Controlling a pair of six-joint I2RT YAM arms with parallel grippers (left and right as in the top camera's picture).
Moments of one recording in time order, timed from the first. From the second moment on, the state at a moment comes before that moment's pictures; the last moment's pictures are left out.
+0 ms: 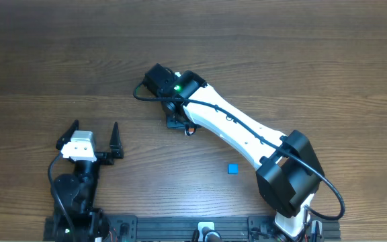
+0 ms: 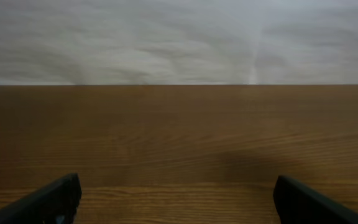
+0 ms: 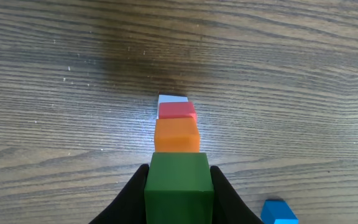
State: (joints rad) left arm 0.00 0.02 0.01 -0.07 0.05 -0.02; right arm 0.79 1.94 1.62 -1.17 0.13 0.73
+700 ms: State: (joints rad) left arm 0.00 0.02 0.01 -0.07 0.05 -0.02; right arm 0.77 1.98 1.62 -1.17 0.10 0.73
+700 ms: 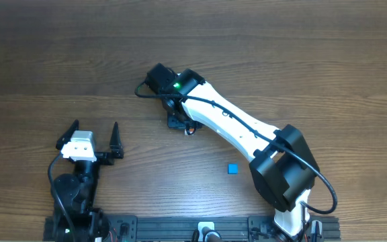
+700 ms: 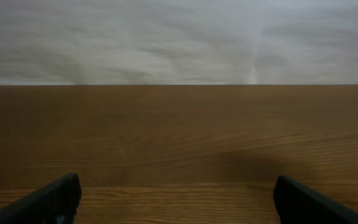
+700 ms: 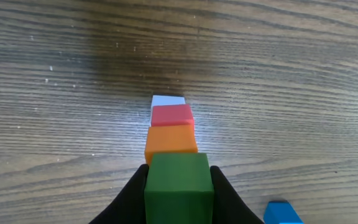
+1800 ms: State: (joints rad) left arm 0.00 0.02 0.01 -0.07 0.05 -0.02; right arm 0.77 1.98 1.62 -1.16 0.07 0.73
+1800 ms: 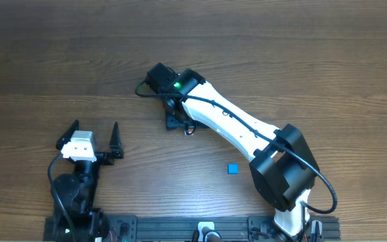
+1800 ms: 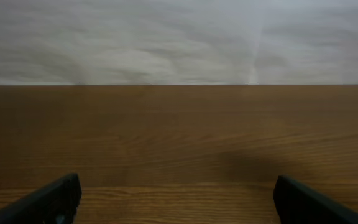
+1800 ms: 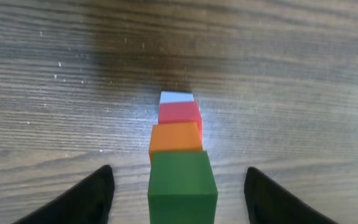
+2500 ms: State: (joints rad) left arm 0.00 0.02 0.01 -0.07 0.05 -0.02; right arm 0.88 1.60 1.60 -1.41 0.09 0.70
